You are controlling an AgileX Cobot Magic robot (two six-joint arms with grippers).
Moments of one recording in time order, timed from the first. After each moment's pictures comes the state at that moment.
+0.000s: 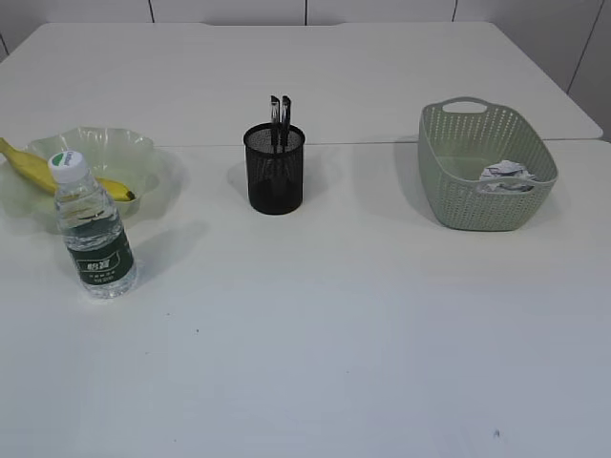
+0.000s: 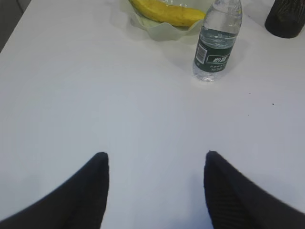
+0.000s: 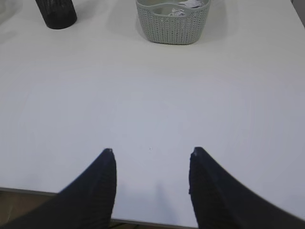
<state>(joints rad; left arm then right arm) 0.06 0.01 -0.51 -0.01 1.11 -0.08 0.06 -0.02 -0.50 0.06 1.14 -0.05</state>
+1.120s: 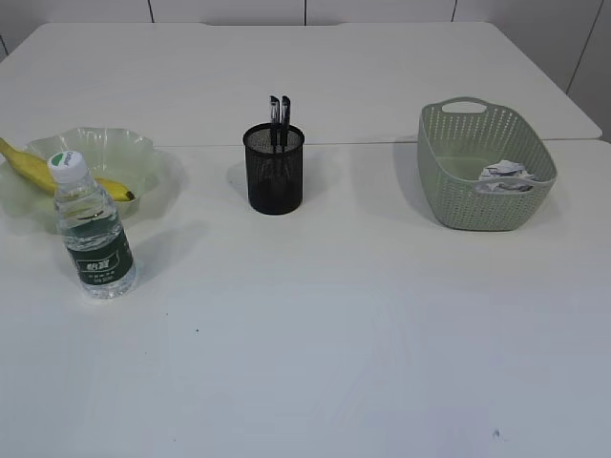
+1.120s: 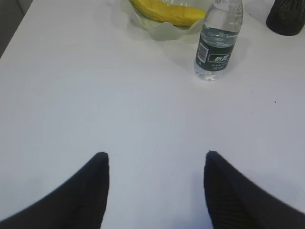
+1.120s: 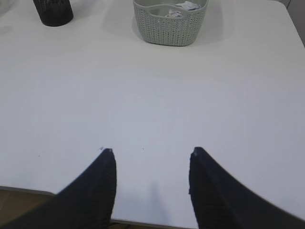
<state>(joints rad) 0.05 0.01 -0.51 0.00 1.11 -0.07 0.06 -0.02 -0.50 0.04 1.14 -0.07</state>
